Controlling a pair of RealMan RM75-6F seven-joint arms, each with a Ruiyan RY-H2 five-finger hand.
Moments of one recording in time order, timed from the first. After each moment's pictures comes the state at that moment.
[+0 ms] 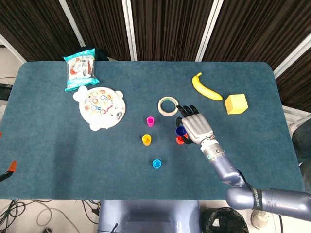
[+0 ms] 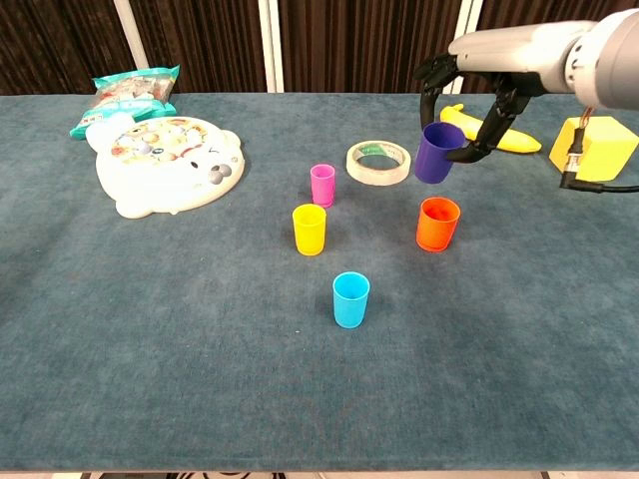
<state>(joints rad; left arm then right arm) -0.01 -1.09 -0.09 -1.65 1.44 1.56 -0.06 0.92 -1.28 0.23 -1.82 -0.69 0.96 -0.60</state>
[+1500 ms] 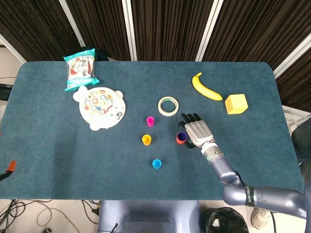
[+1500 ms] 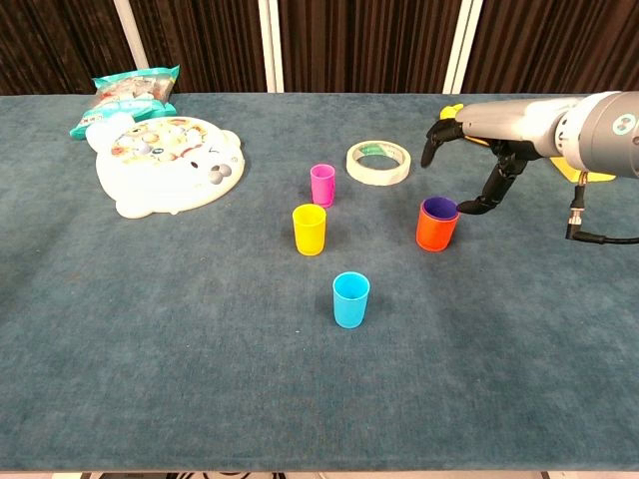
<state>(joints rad) -0.01 -1.08 -0.09 -1.64 1.44 1.56 -0.07 0.93 -1.37 0.15 -1.68 -0.68 0.91 -0.54</state>
